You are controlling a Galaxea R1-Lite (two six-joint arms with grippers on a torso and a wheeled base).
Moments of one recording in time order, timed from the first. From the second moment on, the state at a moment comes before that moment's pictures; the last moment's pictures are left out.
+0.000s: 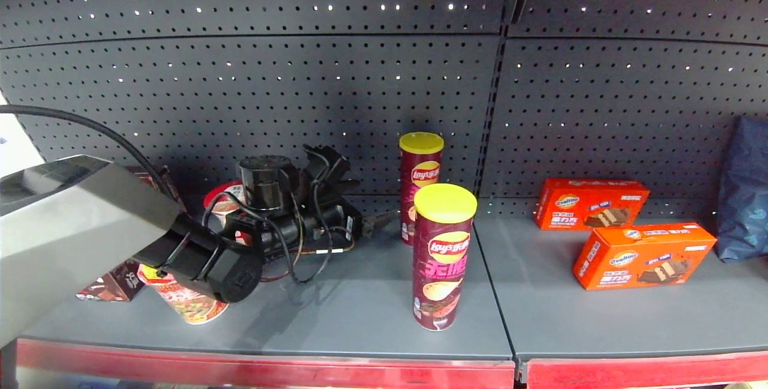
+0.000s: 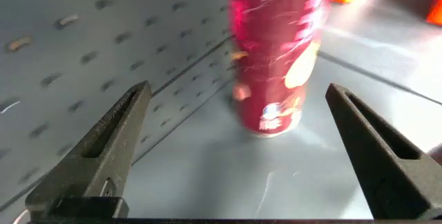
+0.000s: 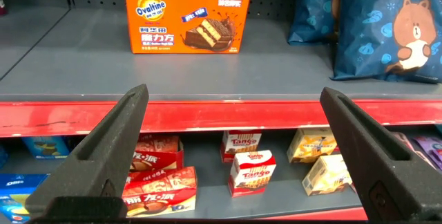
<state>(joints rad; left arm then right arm) -0.36 2.13 -1.00 -0.98 -0.40 0.15 0.00 0.00 -0.01 -0.04 -0.17 -0.13</state>
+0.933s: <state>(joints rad) -0.48 2.13 -0.98 -1.01 0.09 0.11 0.00 0.00 -0.01 -0.04 -0.17 -0.12</state>
